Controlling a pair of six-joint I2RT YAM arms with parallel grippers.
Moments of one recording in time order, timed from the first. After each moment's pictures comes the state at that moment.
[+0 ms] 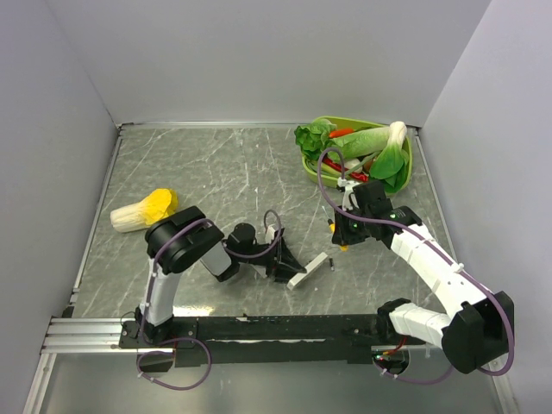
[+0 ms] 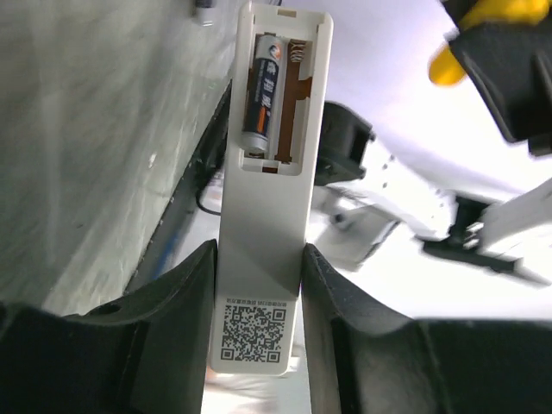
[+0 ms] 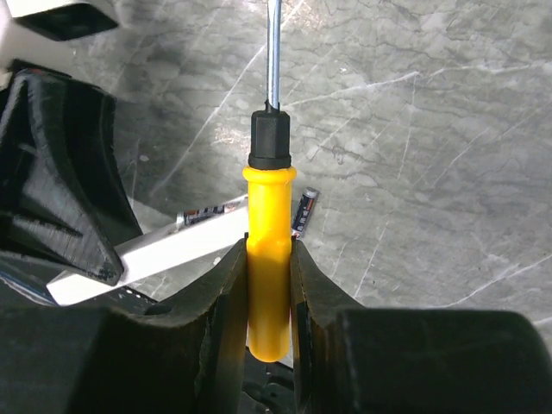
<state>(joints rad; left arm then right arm) -0.81 2.03 0.58 1.20 0.87 -1.62 0.37 1.11 0.86 -0.74 -0.20 0.15</state>
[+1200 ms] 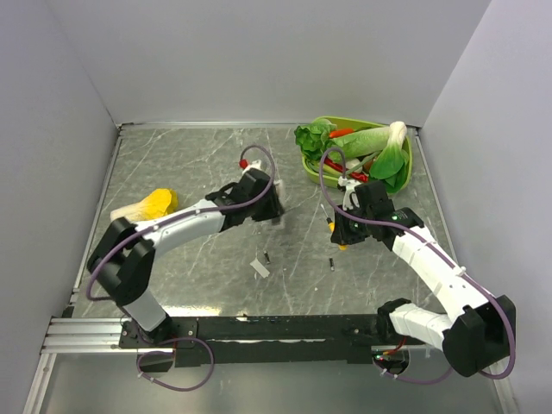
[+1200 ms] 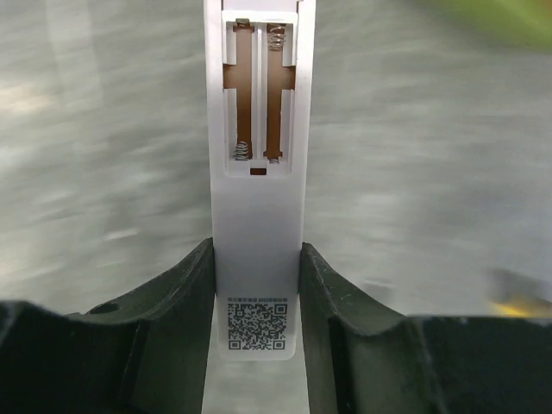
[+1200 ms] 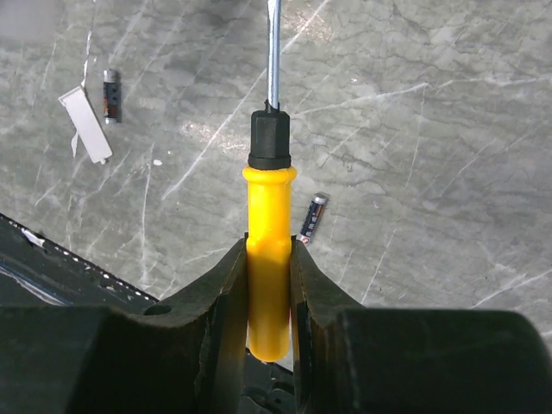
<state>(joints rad) -0.76 1.61 1.13 -0.18 -0.05 -0.86 0.36 1.09 0.86 -0.72 -0.23 0.15</state>
